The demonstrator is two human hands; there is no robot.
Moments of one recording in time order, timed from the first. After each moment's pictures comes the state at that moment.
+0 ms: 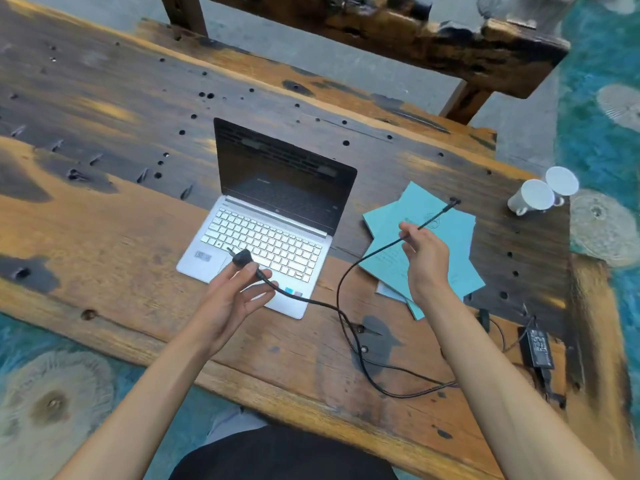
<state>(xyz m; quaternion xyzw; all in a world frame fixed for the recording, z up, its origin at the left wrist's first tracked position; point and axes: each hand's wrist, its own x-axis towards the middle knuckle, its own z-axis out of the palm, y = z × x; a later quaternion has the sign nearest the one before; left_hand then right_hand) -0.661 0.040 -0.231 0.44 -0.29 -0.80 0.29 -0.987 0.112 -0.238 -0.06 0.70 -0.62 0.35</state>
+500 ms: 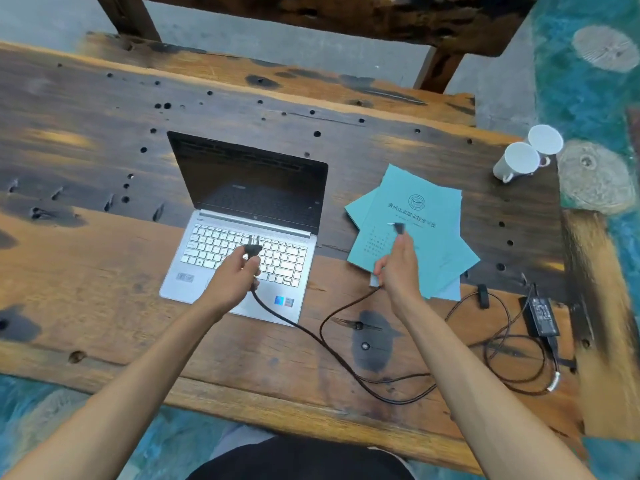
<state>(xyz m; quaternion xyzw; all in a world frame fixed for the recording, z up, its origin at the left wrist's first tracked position) -0.716 -0.023 -0.269 0.54 -0.63 -0.55 0.07 -0.971 0.127 -0.294 -0.06 0.80 -0.50 0.34</state>
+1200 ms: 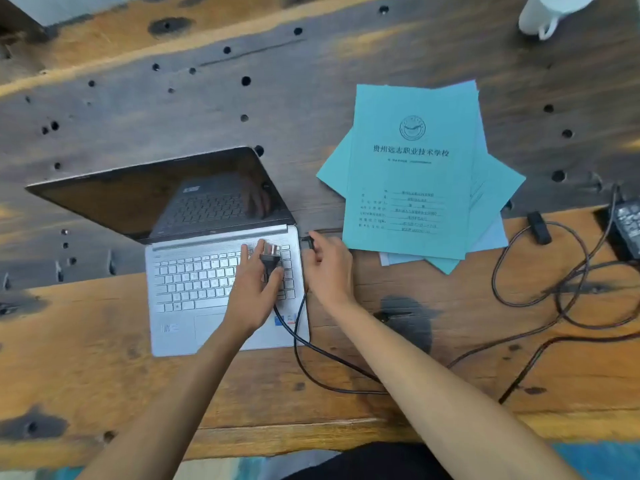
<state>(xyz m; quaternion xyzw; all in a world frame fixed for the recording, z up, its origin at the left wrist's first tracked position) -0.782 -0.047 -0.368 0.44 -0.80 -0.39 -0.11 -0.904 0.049 -0.390 -0.14 0.84 -0.39 0.35</state>
